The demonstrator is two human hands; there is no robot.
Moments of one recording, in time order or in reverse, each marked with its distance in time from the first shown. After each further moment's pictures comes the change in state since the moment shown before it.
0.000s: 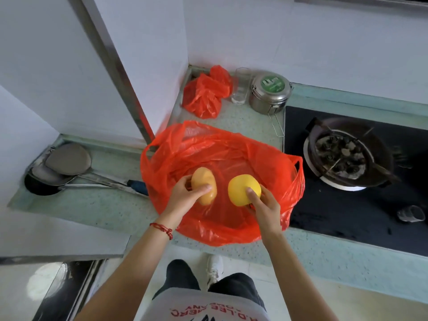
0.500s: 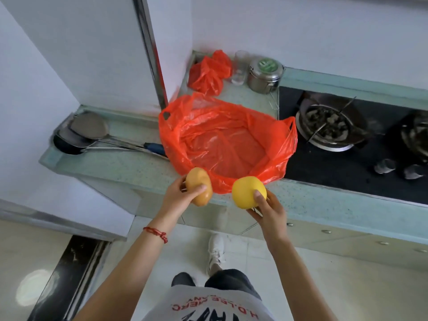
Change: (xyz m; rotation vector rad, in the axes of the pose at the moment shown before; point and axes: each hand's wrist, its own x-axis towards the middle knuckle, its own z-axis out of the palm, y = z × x) left_hand -0.128 -0.064 -0.041 -0.016 -0.012 0.032; right_hand -0.143 0.055 -0.031 0.130 0.009 0.007
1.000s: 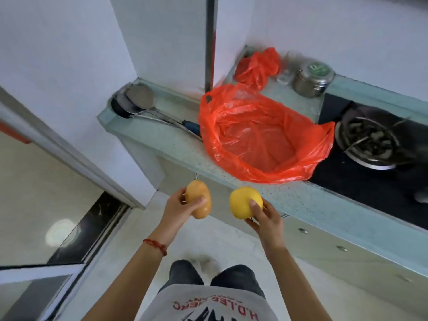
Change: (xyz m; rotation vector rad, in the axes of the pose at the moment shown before) left_hand -0.079 -0.067 -0.021 -0.061 0.246 -0.101; right_hand -0.038 0.030 0.002 -0.132 -0.215 0.117
